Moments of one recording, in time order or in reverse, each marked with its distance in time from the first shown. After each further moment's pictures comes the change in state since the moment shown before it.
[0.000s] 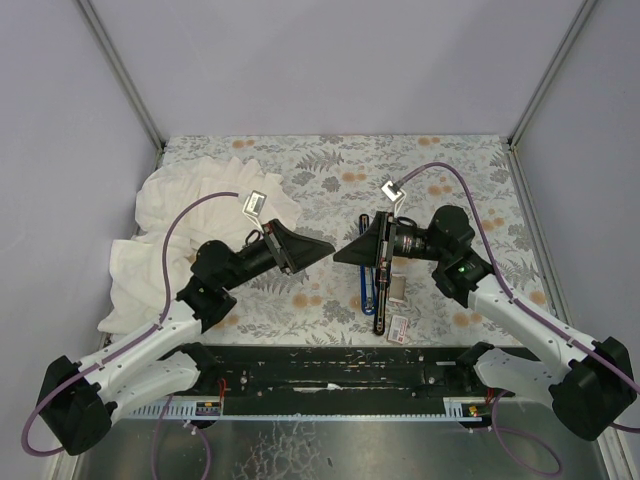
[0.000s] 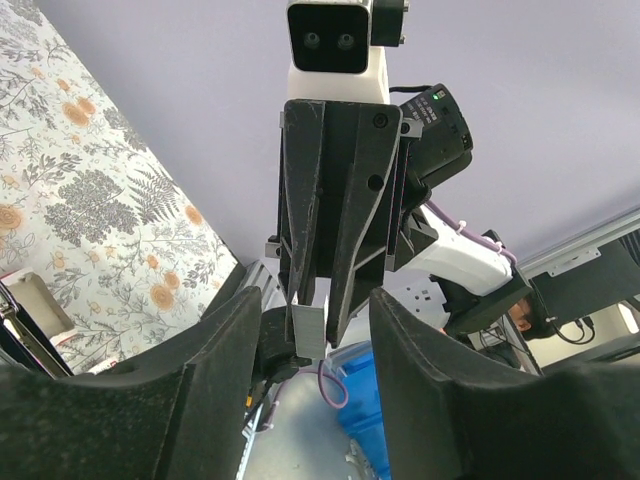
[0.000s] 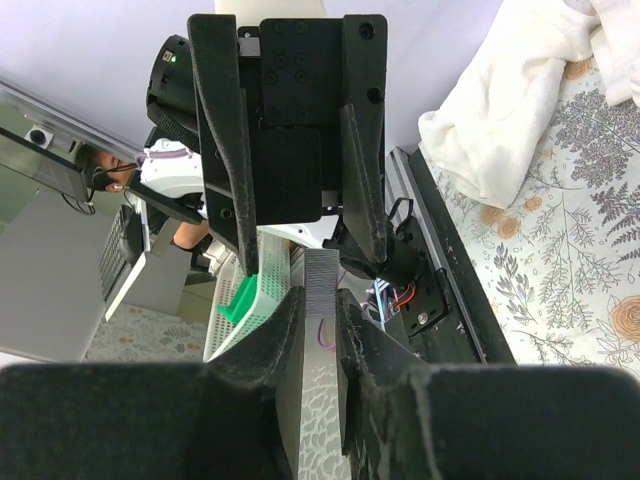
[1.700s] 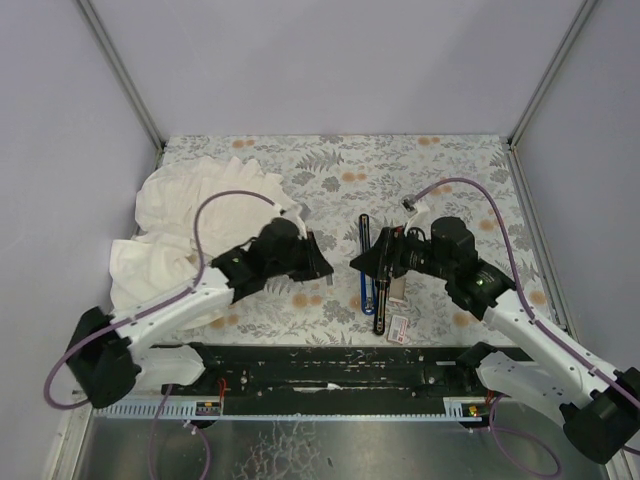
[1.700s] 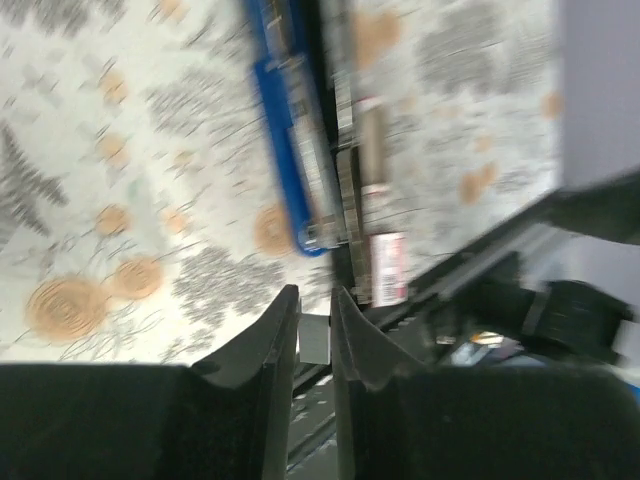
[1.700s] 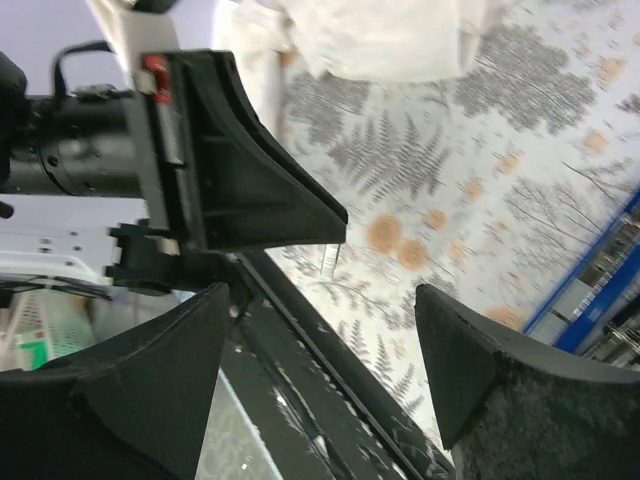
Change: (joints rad) left arm -0.072 0.256 0.286 -0.805 -0.283 0.279; right arm 0.000 -0.154 -0.013 -0.513 0.412 -0.349
